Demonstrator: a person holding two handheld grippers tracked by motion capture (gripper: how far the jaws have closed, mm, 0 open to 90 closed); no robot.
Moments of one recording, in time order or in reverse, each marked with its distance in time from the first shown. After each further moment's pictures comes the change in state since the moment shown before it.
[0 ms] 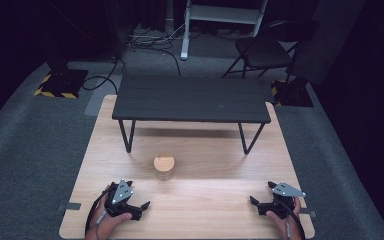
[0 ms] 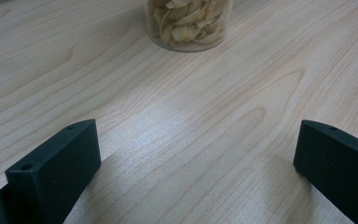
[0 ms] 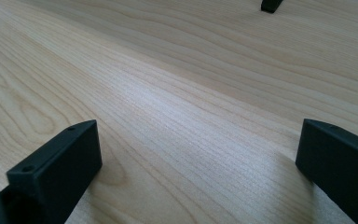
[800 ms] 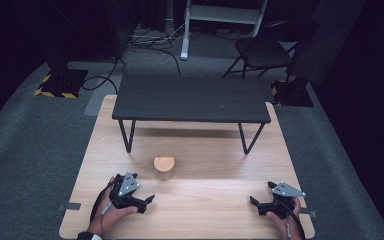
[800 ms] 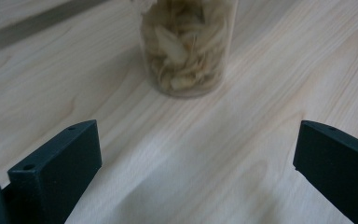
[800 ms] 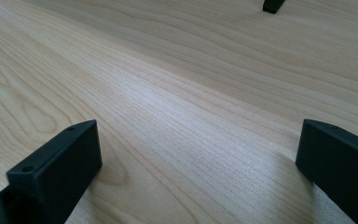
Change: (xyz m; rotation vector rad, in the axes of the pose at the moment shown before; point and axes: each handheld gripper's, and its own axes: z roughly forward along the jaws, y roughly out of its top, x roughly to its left) left arm 0.004 0.036 0.010 0.005 -0.012 0.057; right arm -0.001 0.000 0.000 -0.001 0.006 -0.006
